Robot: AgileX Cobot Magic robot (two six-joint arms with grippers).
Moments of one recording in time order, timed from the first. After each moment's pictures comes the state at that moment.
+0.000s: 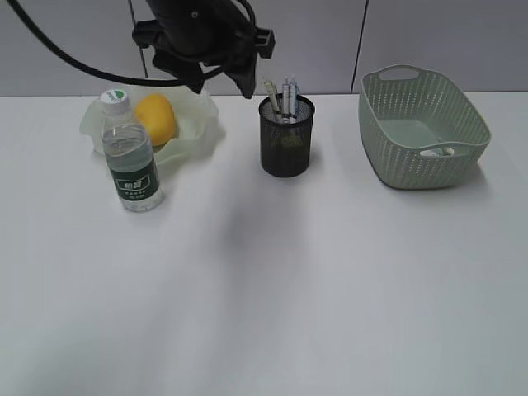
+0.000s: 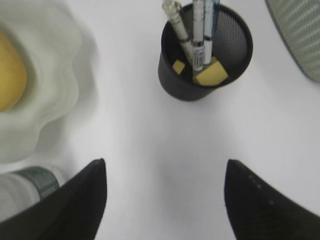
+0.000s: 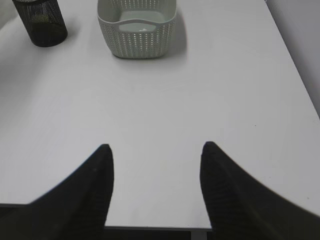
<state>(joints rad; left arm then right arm) -0.62 2.02 -1.91 0.08 1.05 -0.34 -0.01 -0.01 -0.51 0.07 1.04 -0.08</state>
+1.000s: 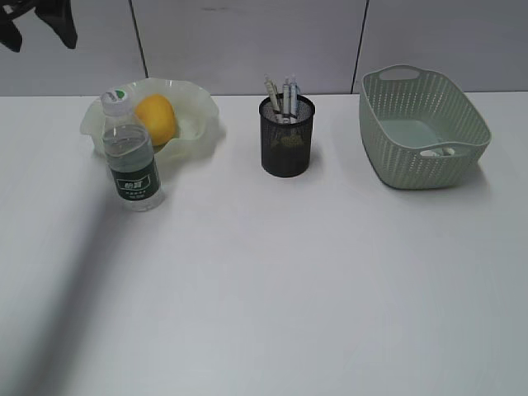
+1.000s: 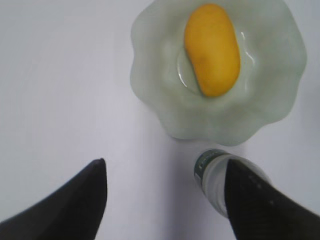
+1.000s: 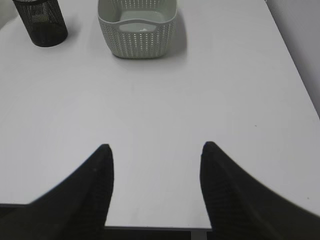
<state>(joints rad) -0.20 1.91 -1.91 0.06 1.20 -0.24 -0.01 -0.01 -0.51 0.07 1.04 -0.08</state>
